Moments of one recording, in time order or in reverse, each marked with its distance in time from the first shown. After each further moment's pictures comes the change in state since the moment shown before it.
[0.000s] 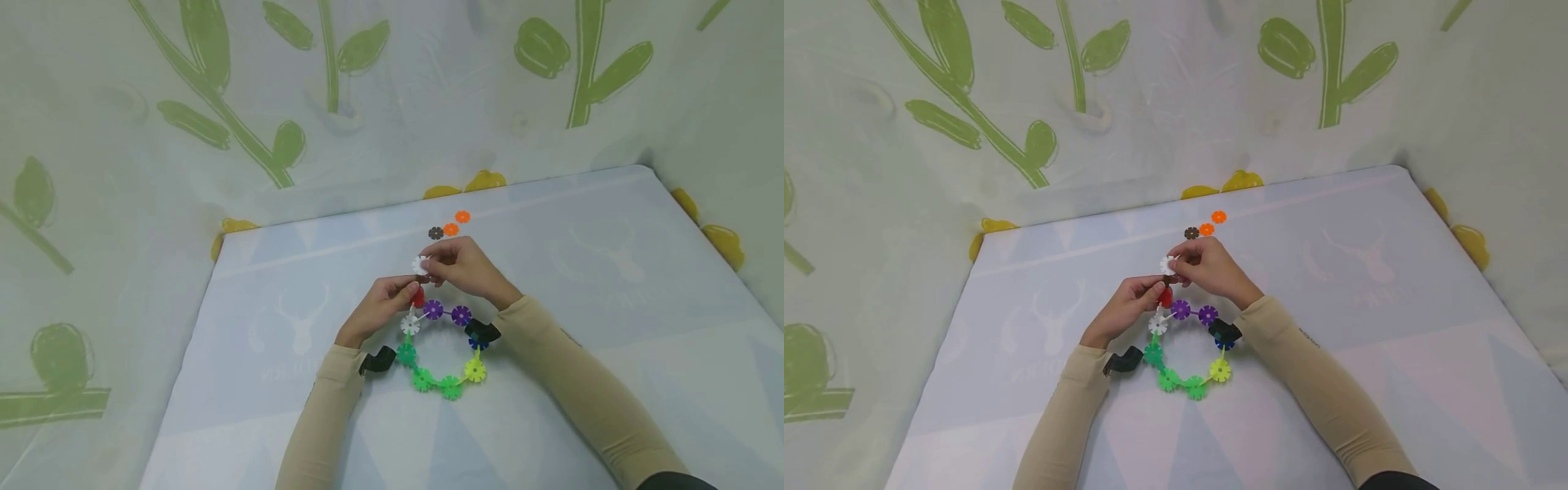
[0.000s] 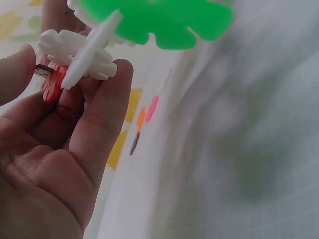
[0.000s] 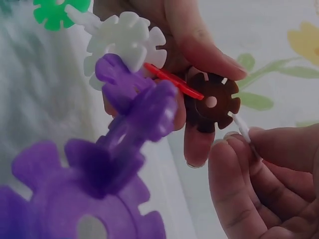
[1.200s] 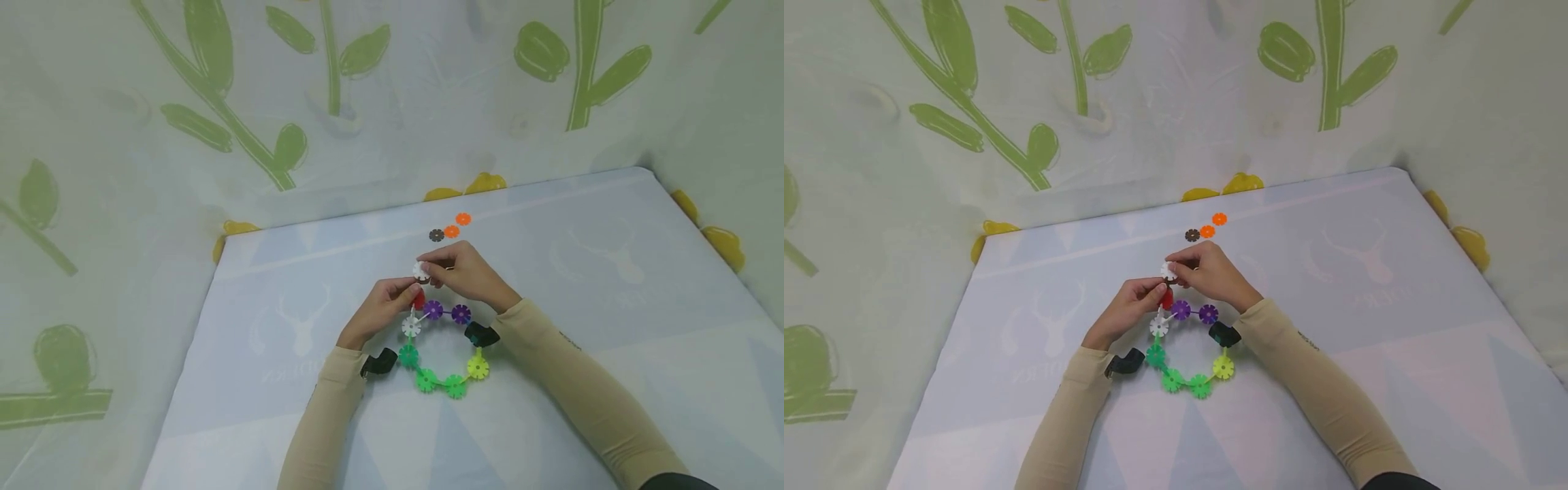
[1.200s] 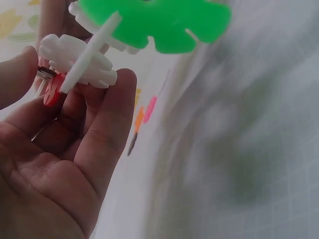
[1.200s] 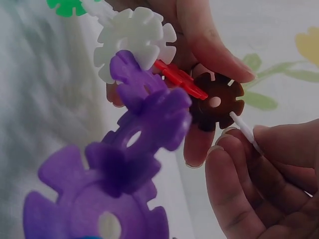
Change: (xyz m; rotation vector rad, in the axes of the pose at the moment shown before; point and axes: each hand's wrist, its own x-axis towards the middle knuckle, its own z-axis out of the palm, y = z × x) left_hand 0.000 0.000 0.001 -0.037 0.022 0.002; right_hand -0.003 0.000 0.003 -0.080 -0.022 -0.064
